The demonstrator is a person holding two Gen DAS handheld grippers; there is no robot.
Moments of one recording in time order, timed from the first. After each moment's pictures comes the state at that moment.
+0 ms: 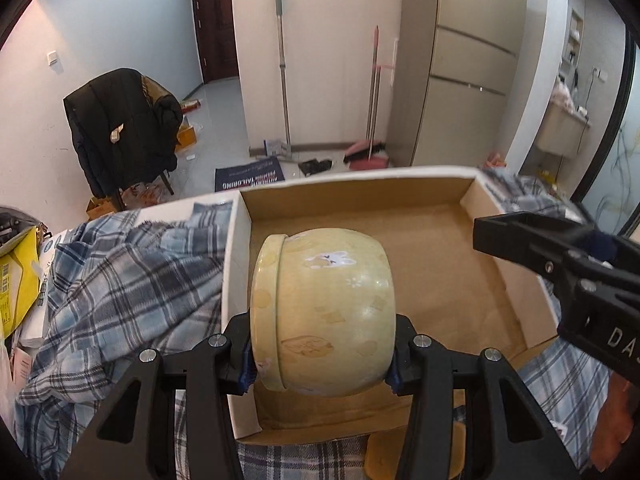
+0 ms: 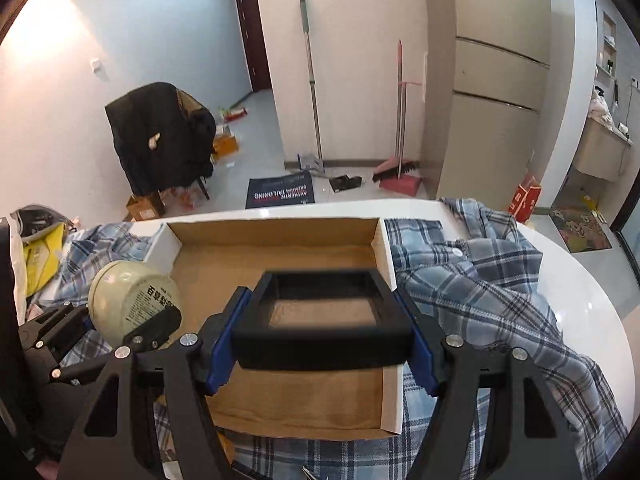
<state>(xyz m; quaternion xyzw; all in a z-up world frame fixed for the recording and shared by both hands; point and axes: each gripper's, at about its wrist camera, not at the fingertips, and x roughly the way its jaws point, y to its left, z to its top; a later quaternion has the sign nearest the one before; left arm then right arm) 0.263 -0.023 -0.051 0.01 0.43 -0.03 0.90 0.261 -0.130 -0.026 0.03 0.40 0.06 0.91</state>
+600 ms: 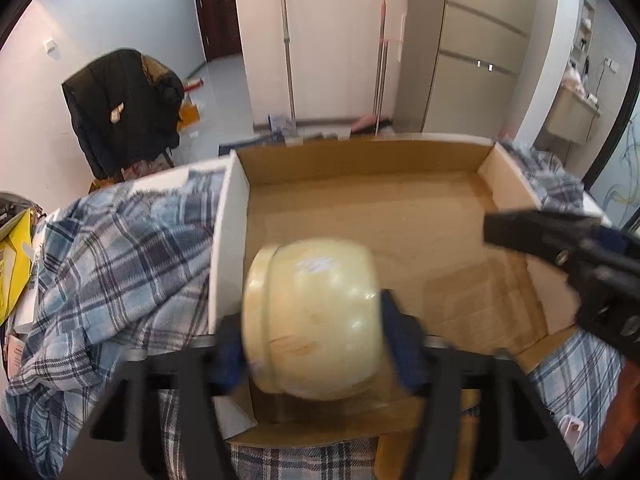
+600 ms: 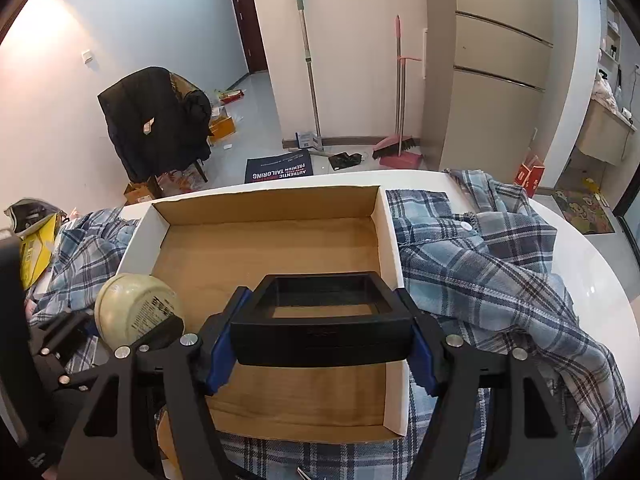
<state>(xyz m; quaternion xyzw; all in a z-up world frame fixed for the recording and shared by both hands) 0.266 -0.018 -0.073 0.01 0.44 -0.03 0.90 0.276 -0.133 -0.046 0.04 0.44 0.06 0.90</state>
